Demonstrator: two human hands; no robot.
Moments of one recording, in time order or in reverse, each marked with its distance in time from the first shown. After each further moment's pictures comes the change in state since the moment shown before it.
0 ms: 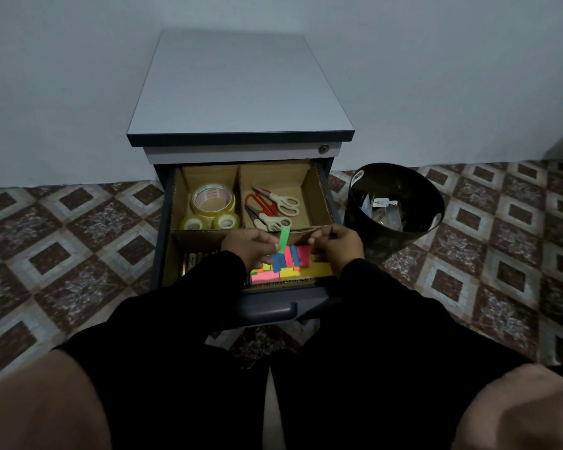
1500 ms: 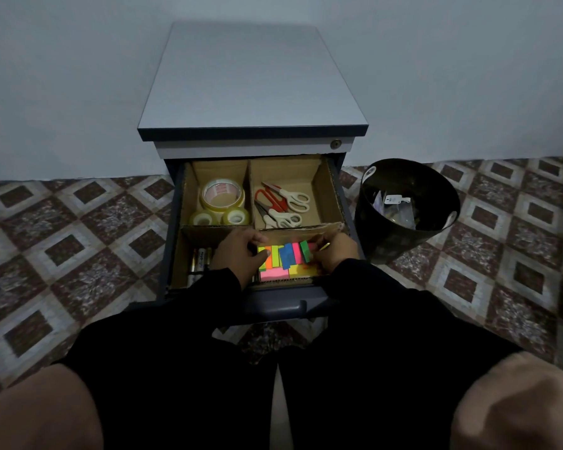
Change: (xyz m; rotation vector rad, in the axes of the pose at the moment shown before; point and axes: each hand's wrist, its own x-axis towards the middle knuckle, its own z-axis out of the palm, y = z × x) left_hand -0.005 -0.031 -0.016 0.447 0.262 0.339; right_hand 0.010 0.012 0.017 -0.626 -0.002 -0.004
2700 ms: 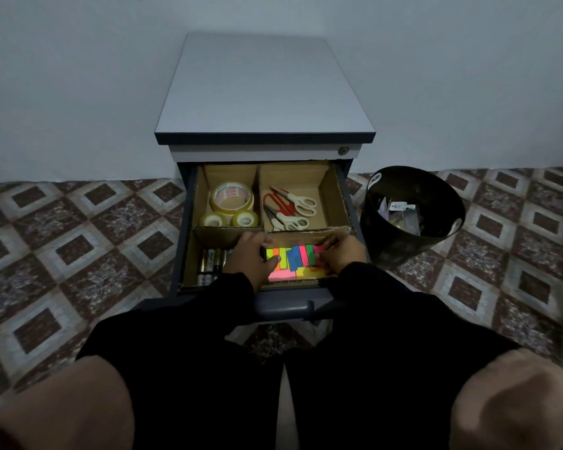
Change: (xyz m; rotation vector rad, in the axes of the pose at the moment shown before) left_hand -0.001 -0.007 0.006 0.095 -0.039 0.020; right_hand 0.005 0.002 0.003 0.073 0.036 0.053
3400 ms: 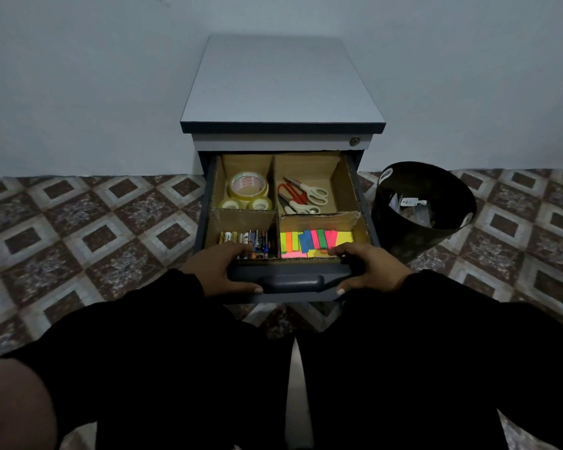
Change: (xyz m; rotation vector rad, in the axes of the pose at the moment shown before) left_hand -0.051 -0.038 -0.073 0.335 -0.465 0.044; right_hand -0.063 0.028 -0.056 -0.451 -0.435 -0.563
